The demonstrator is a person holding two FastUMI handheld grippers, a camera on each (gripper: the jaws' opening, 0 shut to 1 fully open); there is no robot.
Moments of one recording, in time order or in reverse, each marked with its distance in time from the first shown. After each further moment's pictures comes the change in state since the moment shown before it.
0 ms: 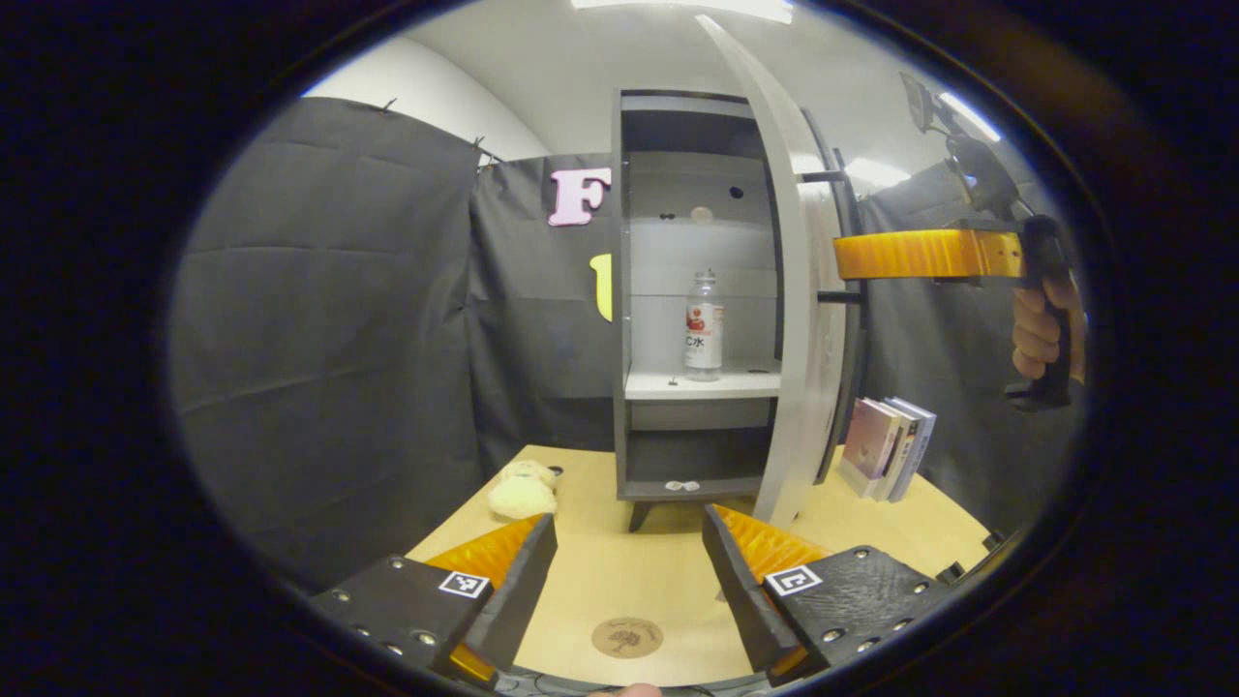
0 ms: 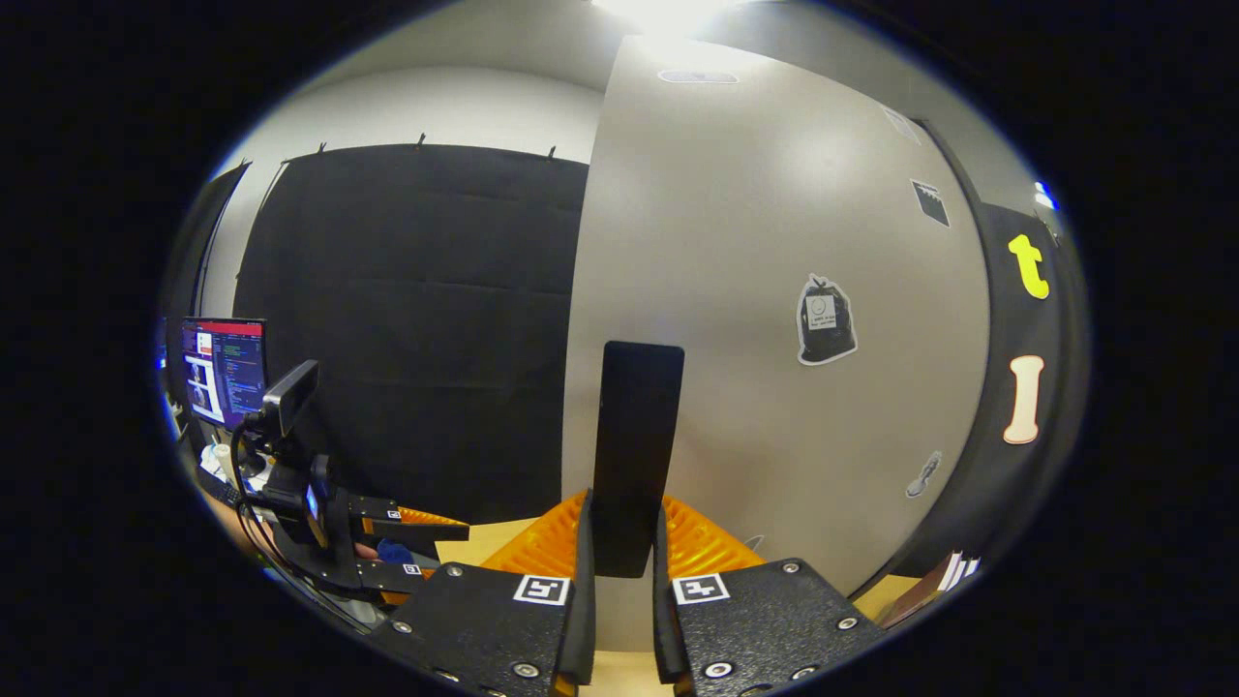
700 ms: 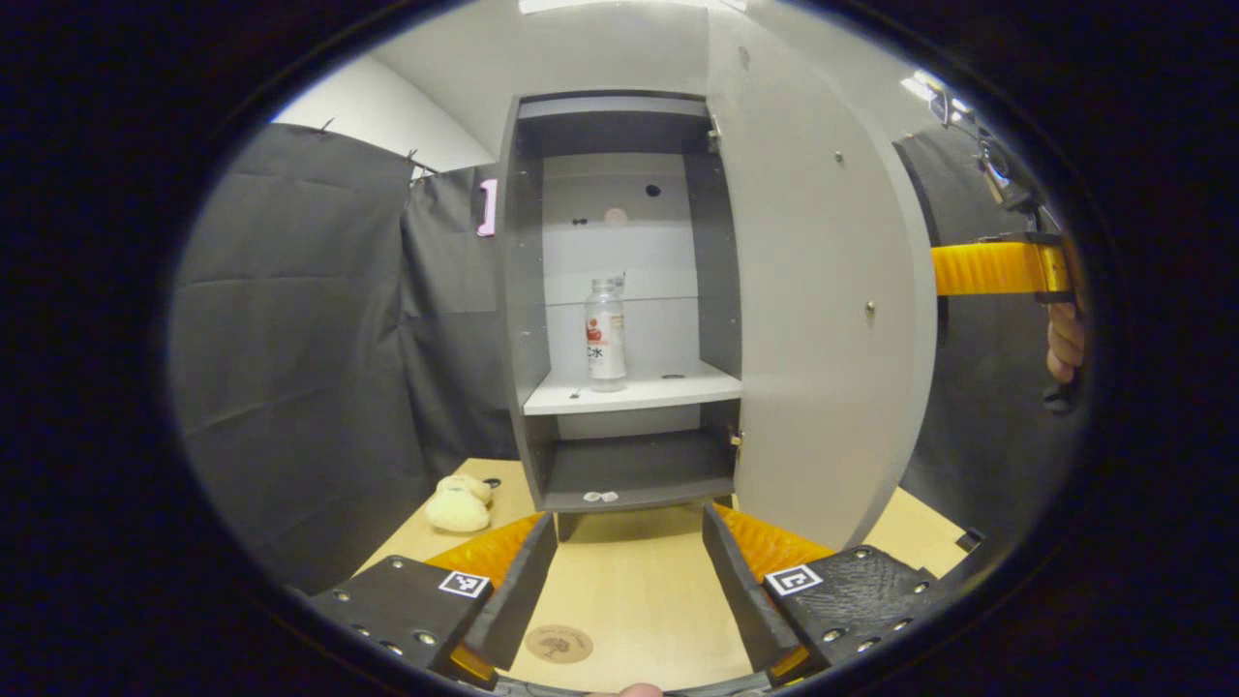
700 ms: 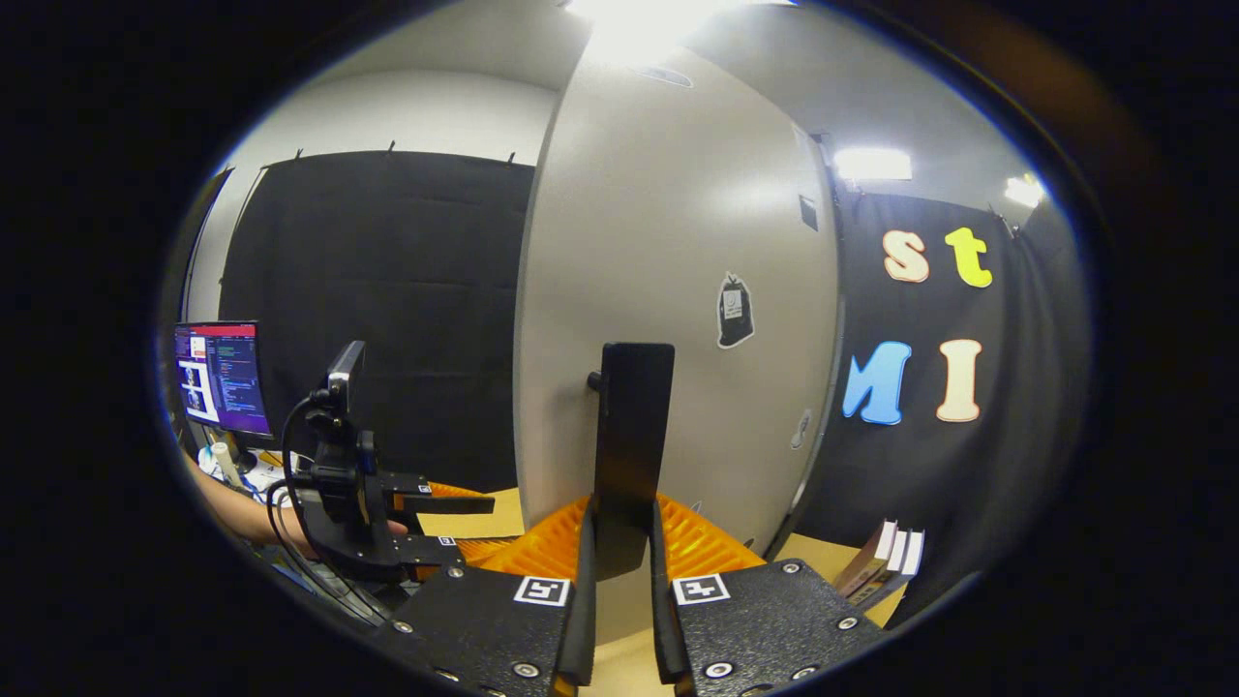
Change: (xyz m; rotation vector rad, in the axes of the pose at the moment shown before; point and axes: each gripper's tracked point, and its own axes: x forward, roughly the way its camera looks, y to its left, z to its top) left arm 0.007 -0.121 0.015 0.073 0.010 -0.141; right arm -0.054 -0.020 -0.004 0.015 0.014 -0.166
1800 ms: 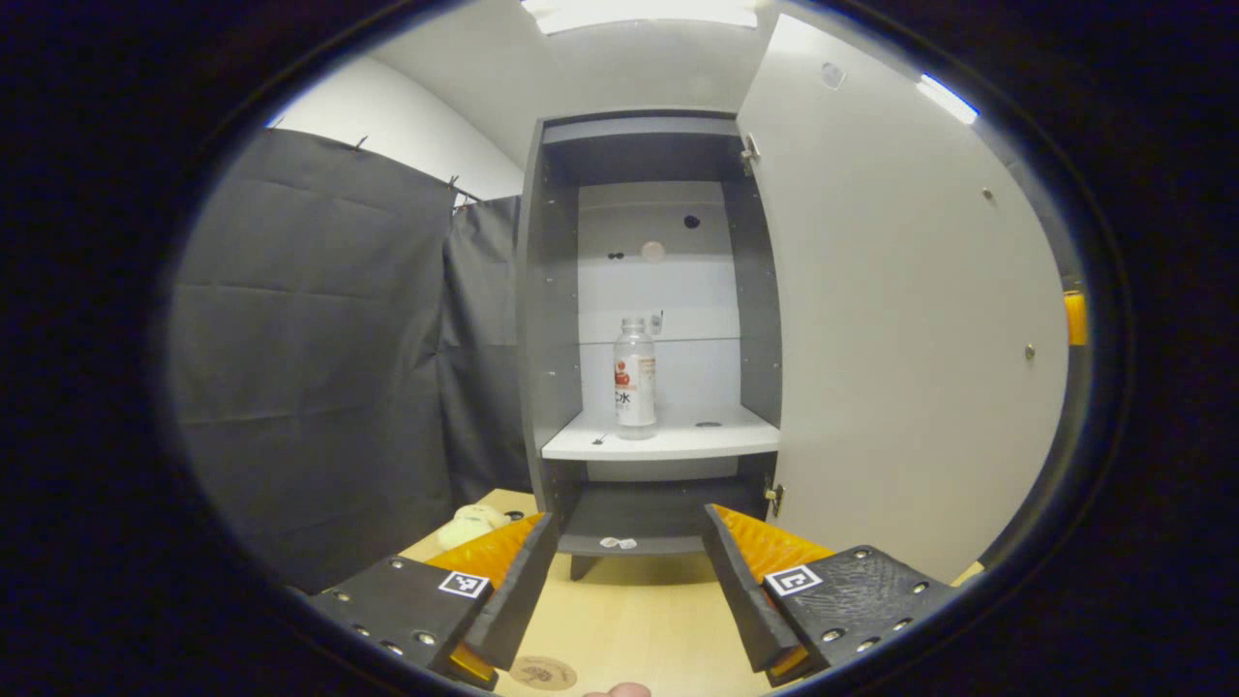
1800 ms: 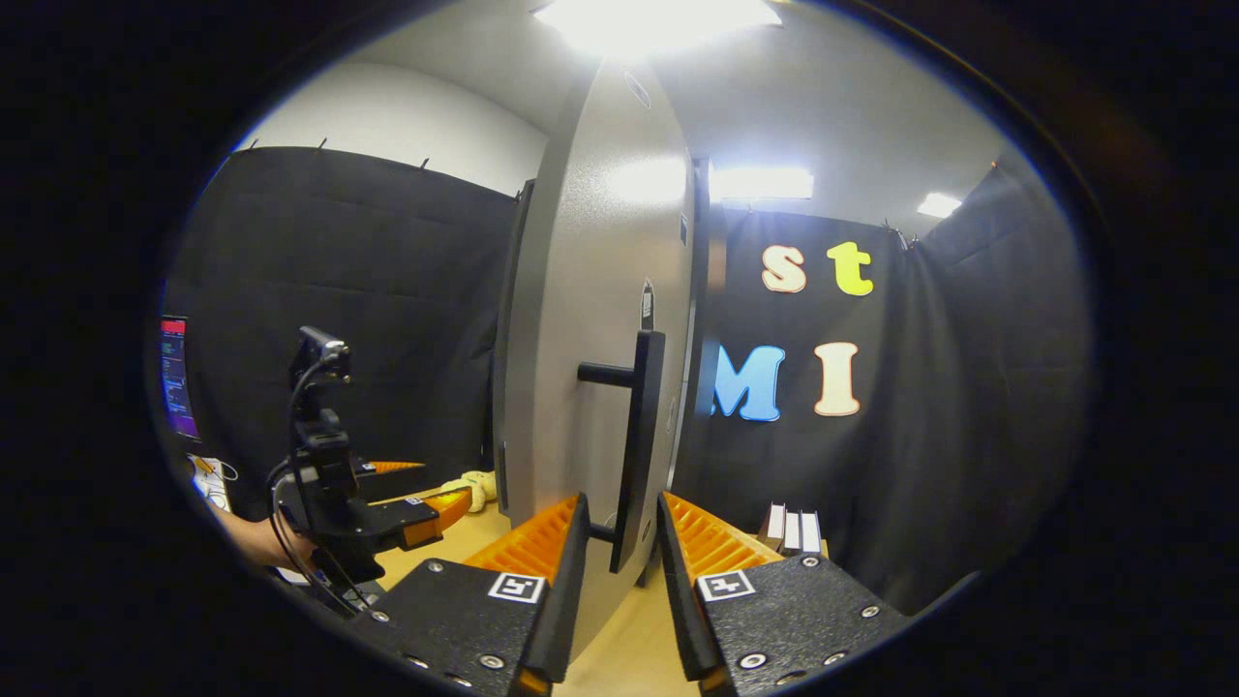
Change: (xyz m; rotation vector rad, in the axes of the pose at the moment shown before) left arm 0.053 0.006 0.040 -0.030 -0.130 0.168; right arm -0.036 -0.031 -0.017 0.016 -0.027 -0.311
